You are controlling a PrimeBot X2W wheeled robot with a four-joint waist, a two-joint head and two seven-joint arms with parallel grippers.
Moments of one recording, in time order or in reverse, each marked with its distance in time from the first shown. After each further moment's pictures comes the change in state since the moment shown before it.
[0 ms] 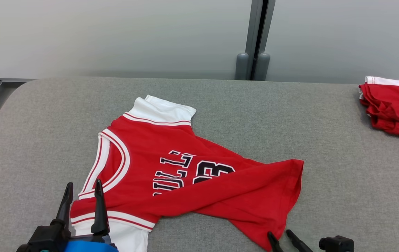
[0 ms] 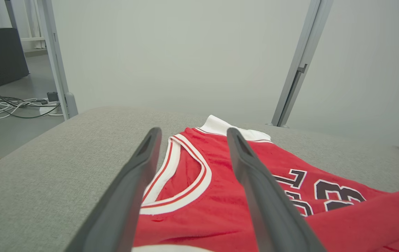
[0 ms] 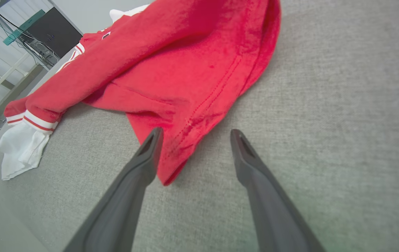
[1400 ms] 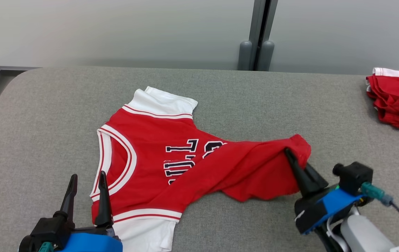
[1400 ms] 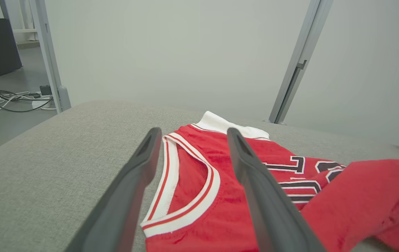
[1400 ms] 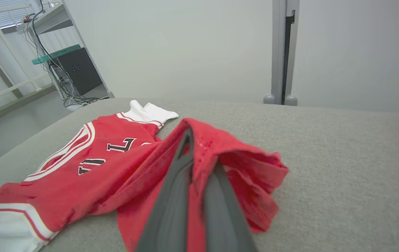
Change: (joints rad) left arm -0.038 0.000 -0.016 0.014 -0.023 0.000 0.000; right arm -0.316 -0.104 0.002 -0.061 -0.045 0.000 -0.044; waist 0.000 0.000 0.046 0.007
